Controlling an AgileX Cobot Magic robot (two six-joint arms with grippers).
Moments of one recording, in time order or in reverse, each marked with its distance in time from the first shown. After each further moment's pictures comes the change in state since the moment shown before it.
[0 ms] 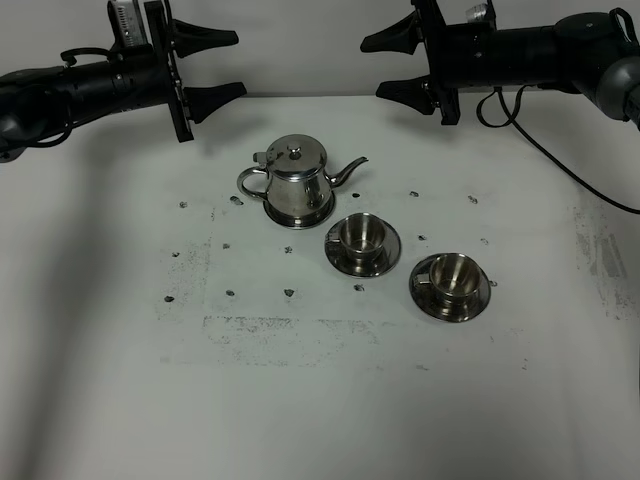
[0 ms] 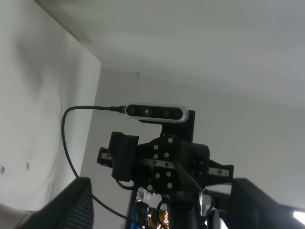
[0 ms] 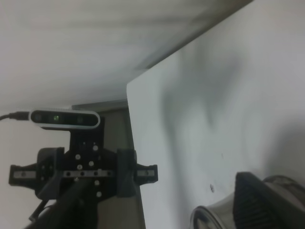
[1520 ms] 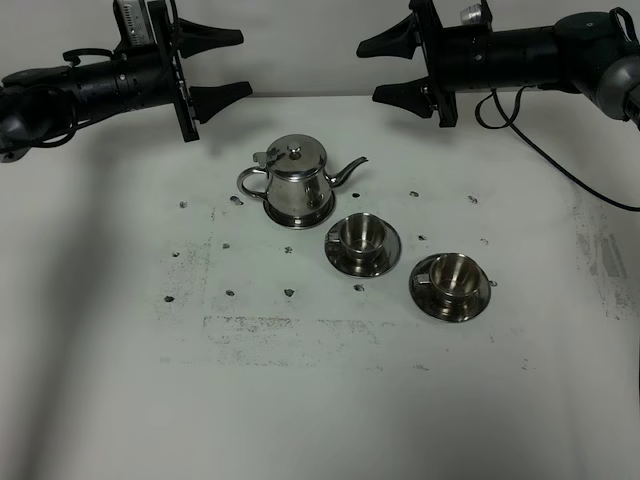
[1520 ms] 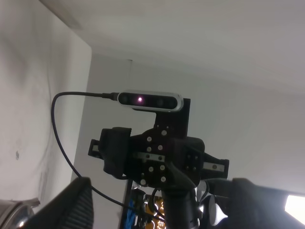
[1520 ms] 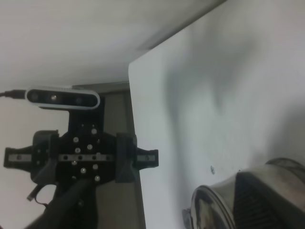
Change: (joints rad) left arm -0.010 0.000 0.000 -0.018 0.035 0.016; right arm 0.000 0.000 -0.002 0.000 0.057 -0.031
